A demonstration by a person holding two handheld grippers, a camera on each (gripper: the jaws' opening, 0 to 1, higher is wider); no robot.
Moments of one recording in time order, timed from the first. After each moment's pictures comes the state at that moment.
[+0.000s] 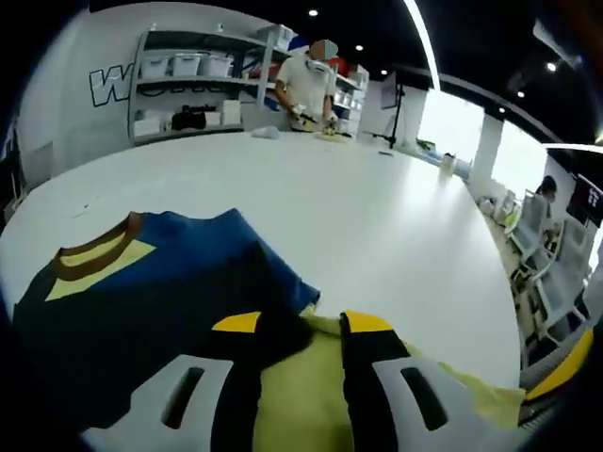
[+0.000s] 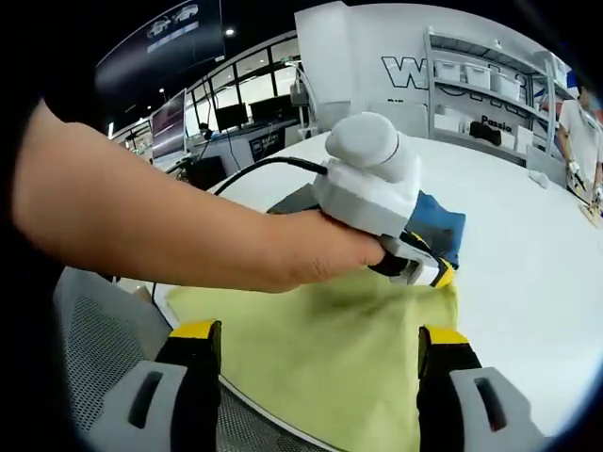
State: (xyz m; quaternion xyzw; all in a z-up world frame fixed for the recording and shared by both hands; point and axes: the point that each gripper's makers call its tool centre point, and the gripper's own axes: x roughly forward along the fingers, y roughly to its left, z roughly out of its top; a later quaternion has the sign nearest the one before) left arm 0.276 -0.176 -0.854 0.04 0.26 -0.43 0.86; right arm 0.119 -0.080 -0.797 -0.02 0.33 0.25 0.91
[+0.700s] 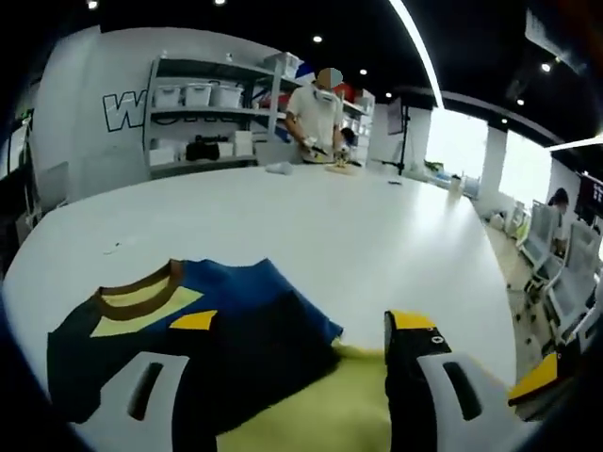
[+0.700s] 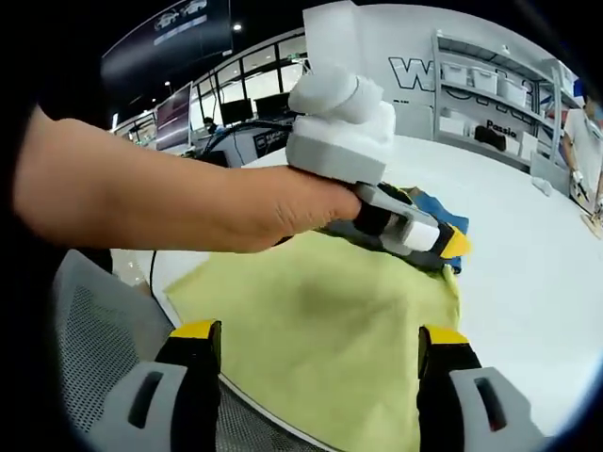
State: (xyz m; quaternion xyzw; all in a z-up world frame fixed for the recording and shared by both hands) left arm 0.291 -0.138 -0.789 0.03 0.19 -0.40 0.90; right arm 0.118 -0.076 -0.798 -0.04 0.33 0.26 0.91
